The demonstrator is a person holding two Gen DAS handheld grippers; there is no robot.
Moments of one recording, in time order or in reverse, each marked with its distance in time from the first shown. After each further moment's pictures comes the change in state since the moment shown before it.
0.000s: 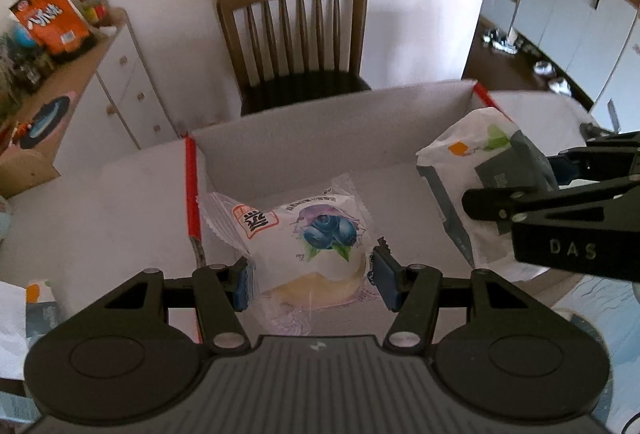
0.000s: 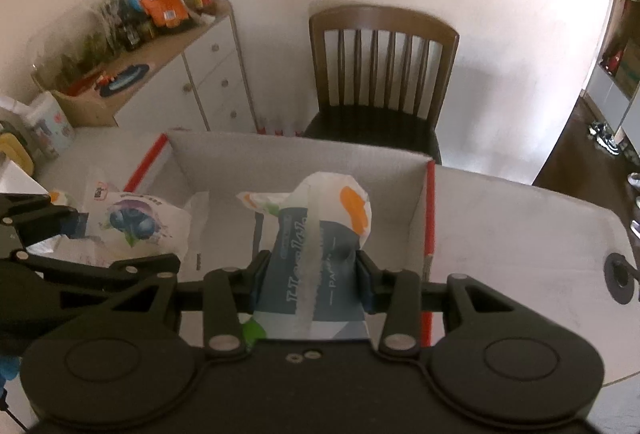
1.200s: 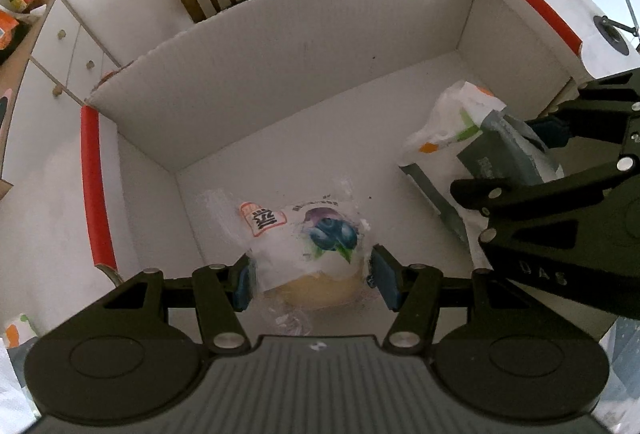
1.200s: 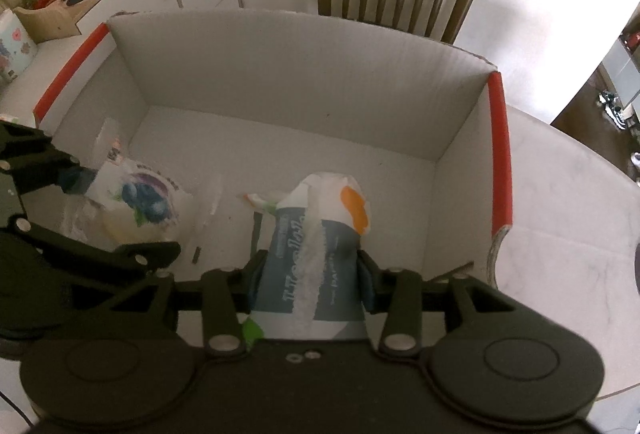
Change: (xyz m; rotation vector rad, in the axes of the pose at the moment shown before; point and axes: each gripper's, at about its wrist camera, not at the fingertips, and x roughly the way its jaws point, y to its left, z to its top) left arm 0.074 -0.014 0.011 0.179 0.260 -0.014; right arm 0.081 0.006 -0.013 -0.061 0.238 -0.044
